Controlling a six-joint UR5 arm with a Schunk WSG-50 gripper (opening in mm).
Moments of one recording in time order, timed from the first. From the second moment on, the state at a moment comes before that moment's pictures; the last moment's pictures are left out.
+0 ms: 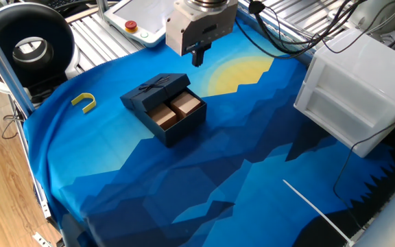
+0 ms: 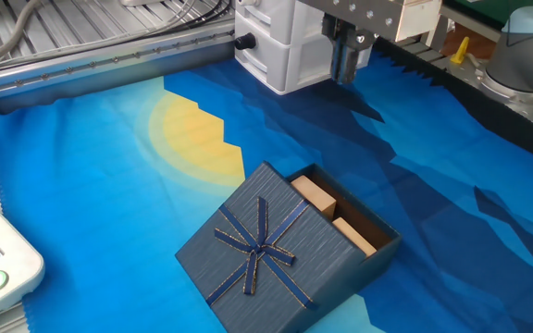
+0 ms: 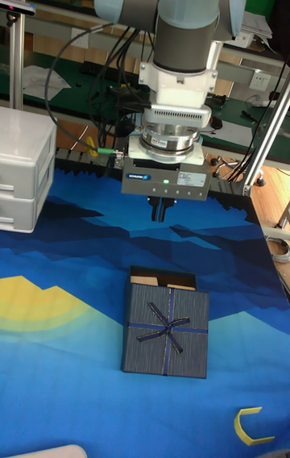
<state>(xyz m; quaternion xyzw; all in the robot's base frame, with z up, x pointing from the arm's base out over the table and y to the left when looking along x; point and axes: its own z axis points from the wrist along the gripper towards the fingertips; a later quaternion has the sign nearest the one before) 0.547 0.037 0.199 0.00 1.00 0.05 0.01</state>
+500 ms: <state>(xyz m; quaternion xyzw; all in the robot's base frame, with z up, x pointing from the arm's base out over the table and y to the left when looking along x) 0.593 0.050 0.199 0.01 0.99 0.07 0.10</state>
